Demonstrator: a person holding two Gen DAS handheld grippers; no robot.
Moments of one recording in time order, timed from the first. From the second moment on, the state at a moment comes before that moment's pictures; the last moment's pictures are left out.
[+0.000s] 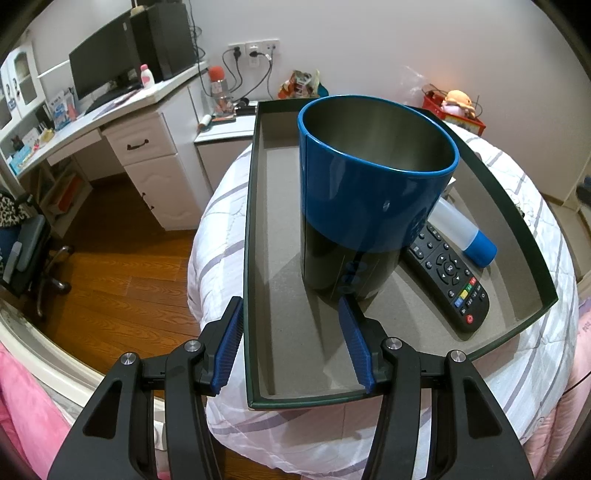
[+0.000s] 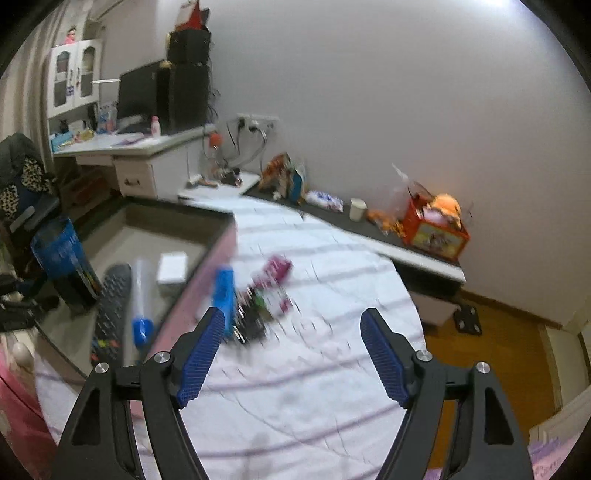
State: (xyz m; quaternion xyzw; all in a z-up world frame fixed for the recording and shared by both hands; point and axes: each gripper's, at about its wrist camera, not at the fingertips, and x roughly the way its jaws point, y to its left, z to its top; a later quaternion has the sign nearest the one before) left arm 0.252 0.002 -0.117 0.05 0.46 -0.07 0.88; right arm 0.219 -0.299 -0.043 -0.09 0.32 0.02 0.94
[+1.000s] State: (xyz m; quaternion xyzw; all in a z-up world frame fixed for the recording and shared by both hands) left arm 0.250 0.003 -0.115 0.06 0.46 -0.06 0.88; right arm 0.262 -0.287 -0.121 -0.04 0.39 0.10 0.91
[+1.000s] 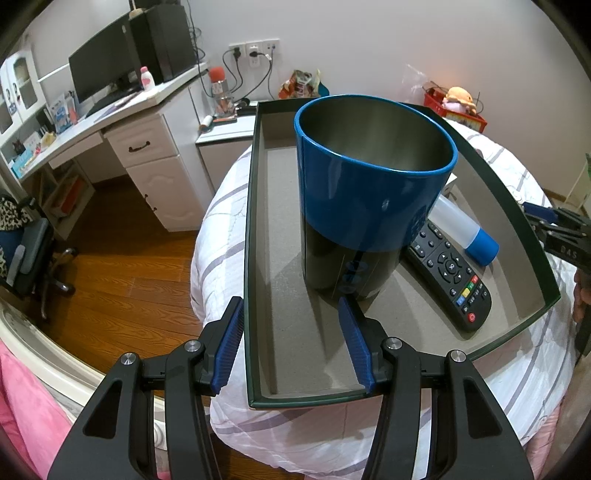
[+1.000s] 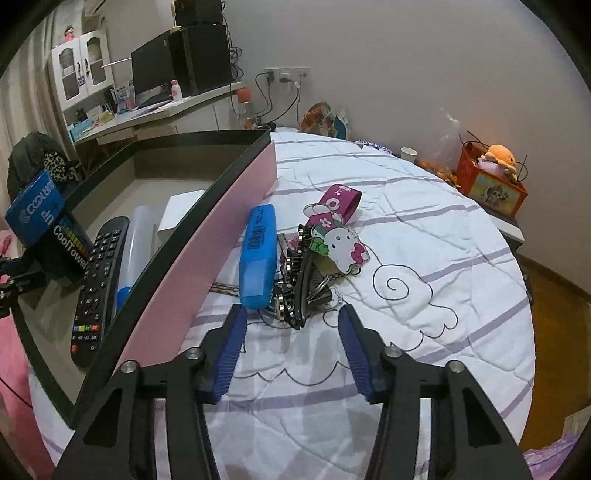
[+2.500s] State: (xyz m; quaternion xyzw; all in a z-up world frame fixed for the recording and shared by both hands) left arm 0.252 0.005 -0.112 0.05 0.46 -0.07 0.88; right arm 0.209 -0.294 -0.138 0.00 0.40 0.07 0.91
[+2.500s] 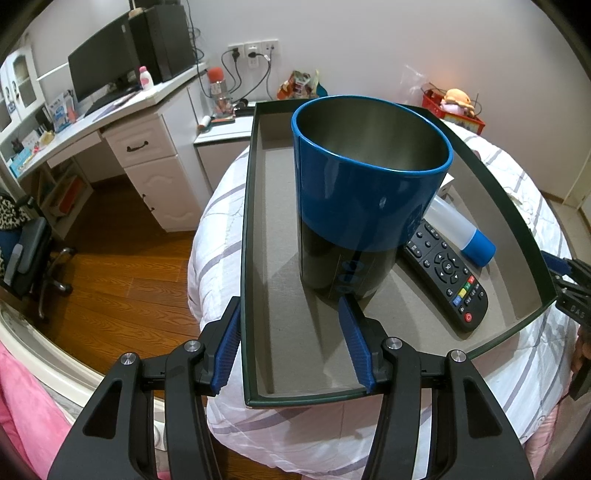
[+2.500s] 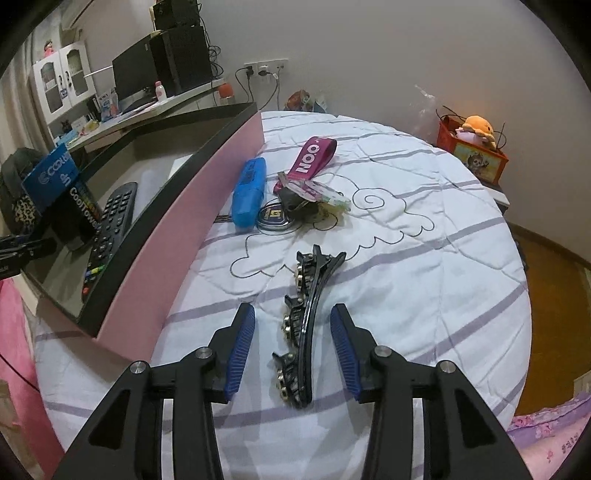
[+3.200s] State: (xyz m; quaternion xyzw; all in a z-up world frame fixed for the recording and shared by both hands) left arm 0.252 0.005 -0.112 0.05 0.46 -0.07 0.88; right arm 0.198 -0.283 -0.108 -0.04 0.38 0.05 0.92
